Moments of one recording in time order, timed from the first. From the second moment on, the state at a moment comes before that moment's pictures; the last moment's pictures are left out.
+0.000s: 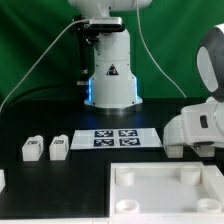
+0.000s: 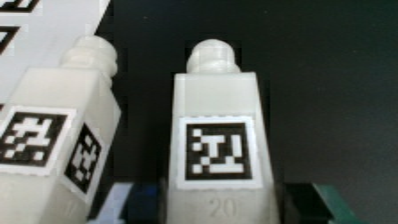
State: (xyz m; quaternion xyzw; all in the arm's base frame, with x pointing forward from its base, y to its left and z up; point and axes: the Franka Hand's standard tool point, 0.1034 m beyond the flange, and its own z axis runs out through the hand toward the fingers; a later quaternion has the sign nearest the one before) arm 0.393 0.183 0.014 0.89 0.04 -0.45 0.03
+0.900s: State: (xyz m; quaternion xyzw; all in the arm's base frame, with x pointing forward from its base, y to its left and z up) arm 0.462 0.166 0.100 0.94 0.06 -0.34 -0.01
